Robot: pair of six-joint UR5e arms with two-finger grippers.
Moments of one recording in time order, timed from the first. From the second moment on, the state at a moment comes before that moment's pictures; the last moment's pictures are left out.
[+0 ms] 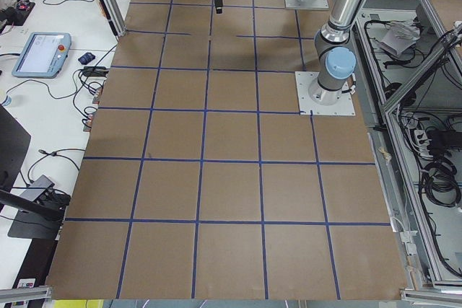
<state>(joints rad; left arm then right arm) -1.52 -1.61 -1.41 -1.75 1.53 -0.07 1.24 -0.93 1.29 -1.77 -1.68 -0.26</state>
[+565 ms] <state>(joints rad) -1.52 -1.61 -1.41 -1.75 1.52 -0.06 1.27 -1.17 1.30 -1.60 -1.56 -0.24</state>
